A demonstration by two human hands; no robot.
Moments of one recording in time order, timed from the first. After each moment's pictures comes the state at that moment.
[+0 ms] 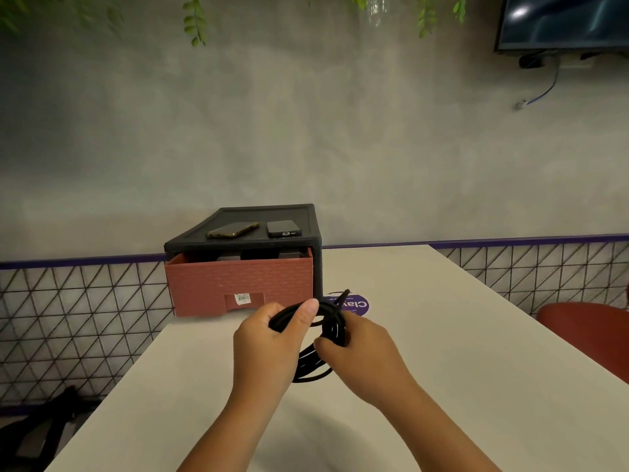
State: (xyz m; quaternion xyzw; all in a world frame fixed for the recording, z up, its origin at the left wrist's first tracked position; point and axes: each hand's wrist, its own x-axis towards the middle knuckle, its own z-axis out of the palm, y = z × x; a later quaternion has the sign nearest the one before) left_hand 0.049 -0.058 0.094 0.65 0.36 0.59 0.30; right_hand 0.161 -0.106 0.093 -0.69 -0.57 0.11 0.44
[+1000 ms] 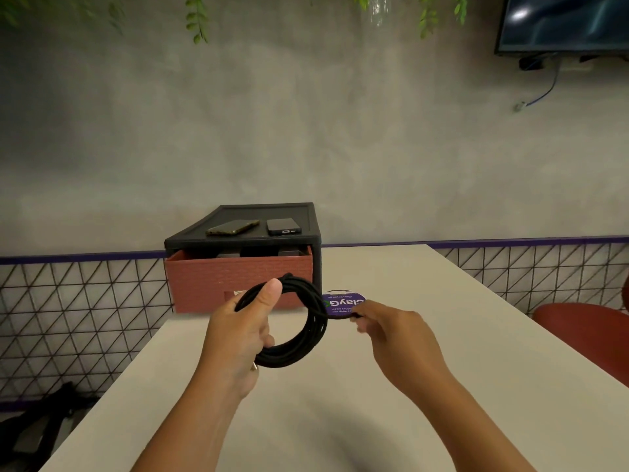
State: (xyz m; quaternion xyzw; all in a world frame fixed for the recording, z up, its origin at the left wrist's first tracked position) left_hand 0.026 -0.054 0.117 0.48 0.33 0.56 0.58; right_hand 0.201 -0.119 0.094 -0.69 -0.61 -0.08 0.38
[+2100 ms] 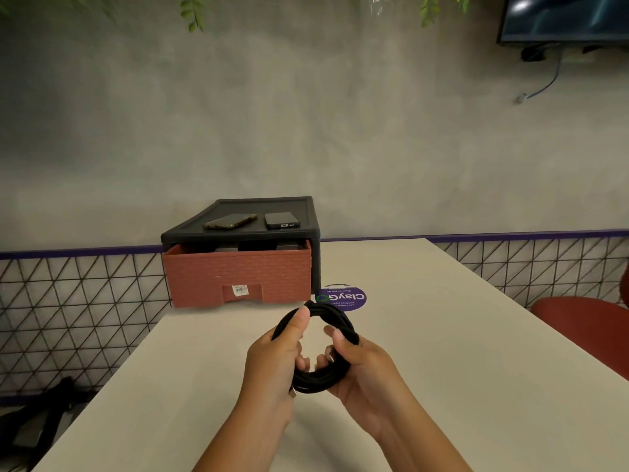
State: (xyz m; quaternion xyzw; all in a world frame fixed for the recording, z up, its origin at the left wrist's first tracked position) left_hand 0.060 -0.062 0.072 0.41 0.40 0.51 0.65; right_hand 0.156 -0.113 0.067 -0.39 -0.25 0.57 0.68
